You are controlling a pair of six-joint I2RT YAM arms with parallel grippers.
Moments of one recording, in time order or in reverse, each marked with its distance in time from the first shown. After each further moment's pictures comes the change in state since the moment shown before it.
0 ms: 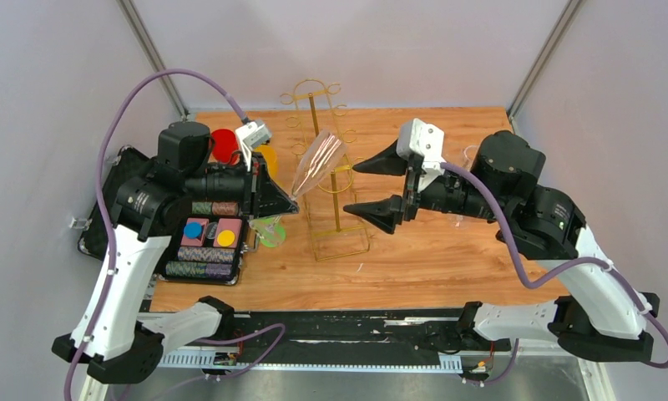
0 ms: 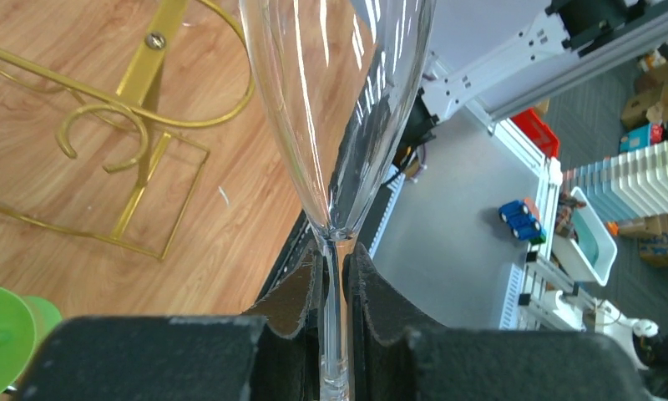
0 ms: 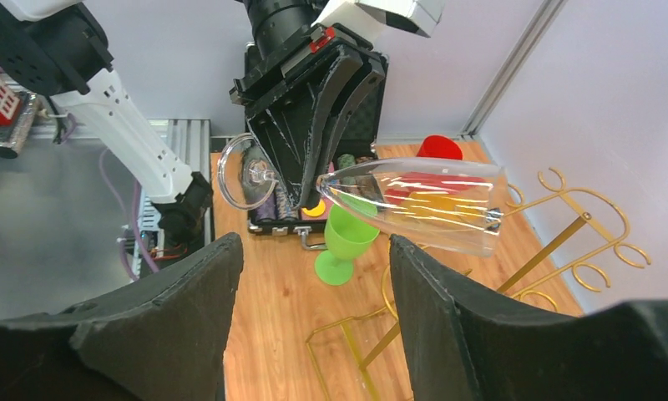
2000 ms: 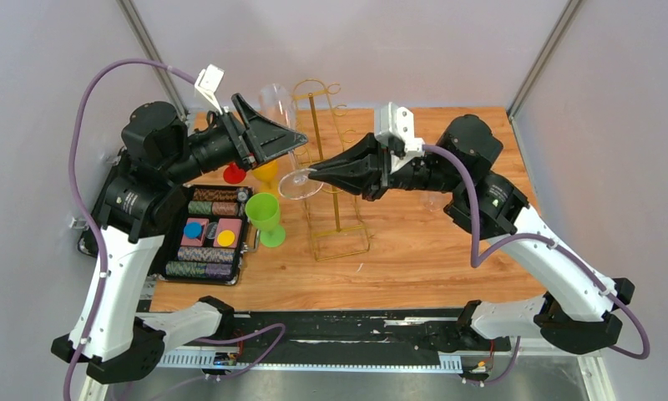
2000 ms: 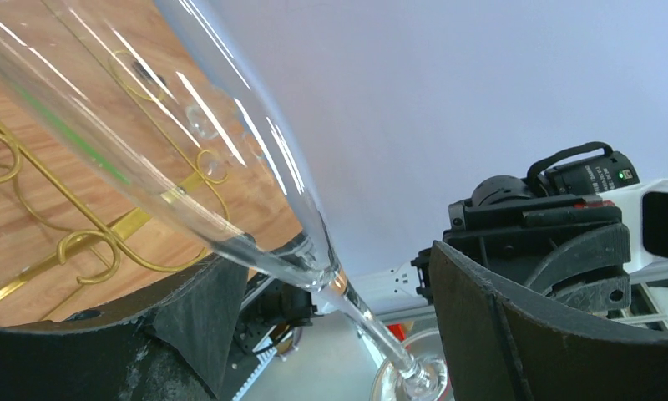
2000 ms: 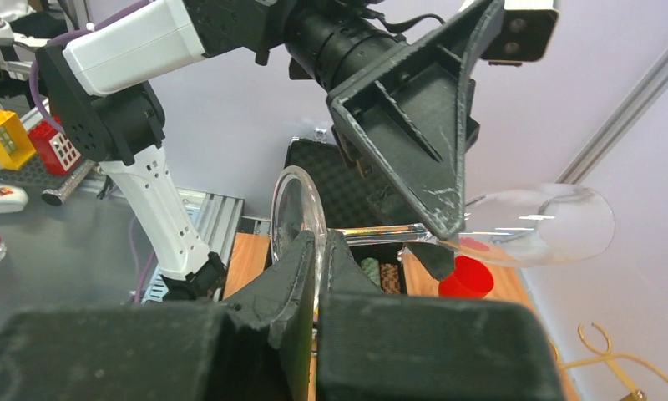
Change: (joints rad) left arm 0.000 0.006 0.074 0.374 -0.297 -0.740; right arm -0.109 0.101 -0.106 0.448 -0.341 0.105
